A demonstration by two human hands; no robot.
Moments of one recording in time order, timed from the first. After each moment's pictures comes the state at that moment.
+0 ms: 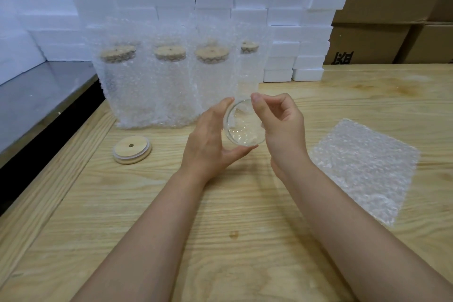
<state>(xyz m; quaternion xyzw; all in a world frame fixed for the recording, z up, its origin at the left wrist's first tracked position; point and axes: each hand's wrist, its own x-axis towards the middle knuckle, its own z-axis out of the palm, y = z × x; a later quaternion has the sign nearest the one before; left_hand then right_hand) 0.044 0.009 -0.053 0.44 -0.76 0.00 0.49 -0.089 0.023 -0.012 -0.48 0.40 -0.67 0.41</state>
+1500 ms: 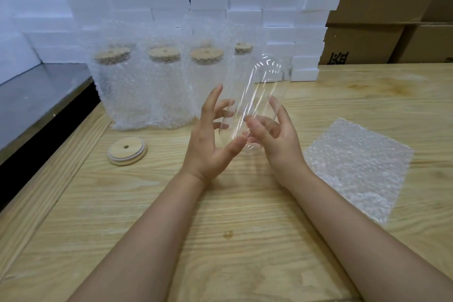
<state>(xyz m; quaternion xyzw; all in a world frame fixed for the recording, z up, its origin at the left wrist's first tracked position) 0.034 0.015 -0.047 0.35 -0.71 -0.19 0.58 -0.110 0.019 -0.042 -0.55 0.39 -0.59 0.44</state>
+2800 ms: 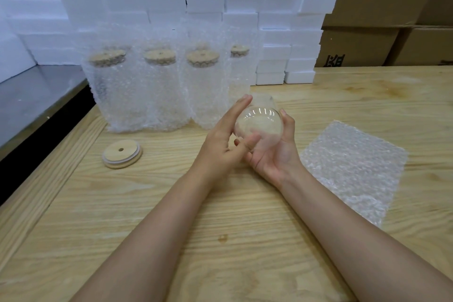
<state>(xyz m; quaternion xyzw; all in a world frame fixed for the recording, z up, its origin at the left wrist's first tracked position) 0.015 0.013 -0.046 0.34 -0.73 -0.29 0.52 -0.112 0.009 -0.041 -0.27 0.21 -0.54 0.77</state>
